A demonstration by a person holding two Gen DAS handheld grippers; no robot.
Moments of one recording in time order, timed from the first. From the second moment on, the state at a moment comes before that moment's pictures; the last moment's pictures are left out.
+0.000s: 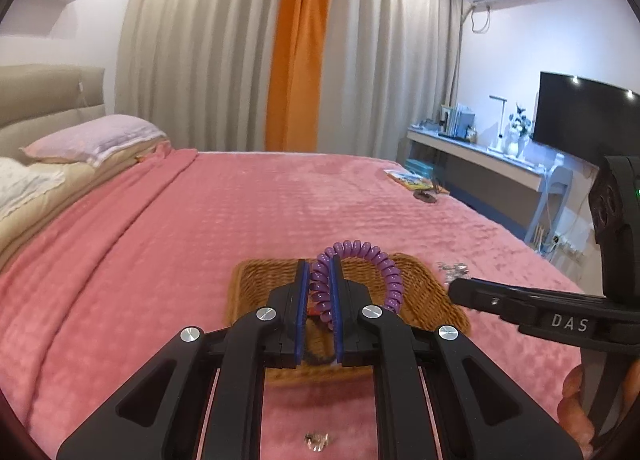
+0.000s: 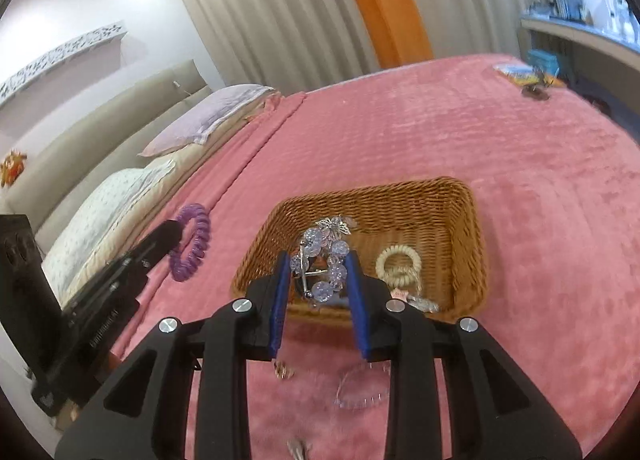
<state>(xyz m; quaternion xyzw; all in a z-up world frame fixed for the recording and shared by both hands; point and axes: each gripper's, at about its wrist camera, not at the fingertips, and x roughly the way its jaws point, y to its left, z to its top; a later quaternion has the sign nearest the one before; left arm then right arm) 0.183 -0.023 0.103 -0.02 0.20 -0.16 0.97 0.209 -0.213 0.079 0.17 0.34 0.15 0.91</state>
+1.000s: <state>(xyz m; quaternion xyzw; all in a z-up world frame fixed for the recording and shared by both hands) 0.233 -0.013 0.052 -0.09 0.27 -0.19 0.94 0.241 -0.208 0.019 0.11 0.34 0.09 0.93</state>
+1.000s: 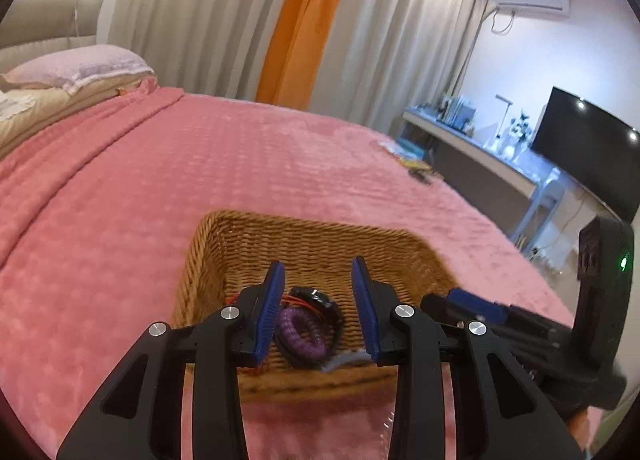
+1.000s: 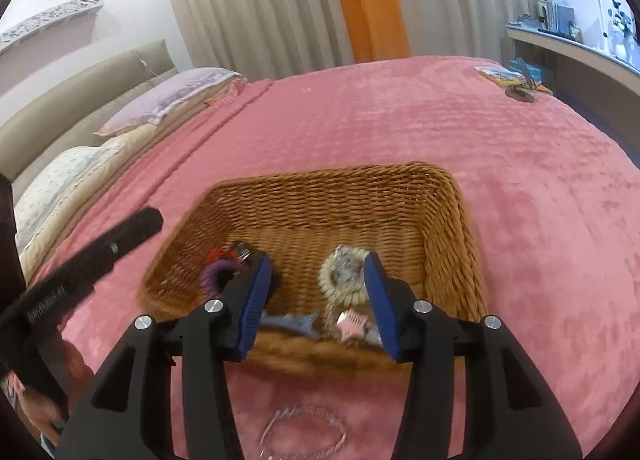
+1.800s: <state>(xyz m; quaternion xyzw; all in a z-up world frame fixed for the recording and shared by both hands) 0.160 0.006 -0.035 -0.03 0.36 -0.18 0.91 0.162 -0.199 -0.034 0.05 0.39 0.08 0.92</state>
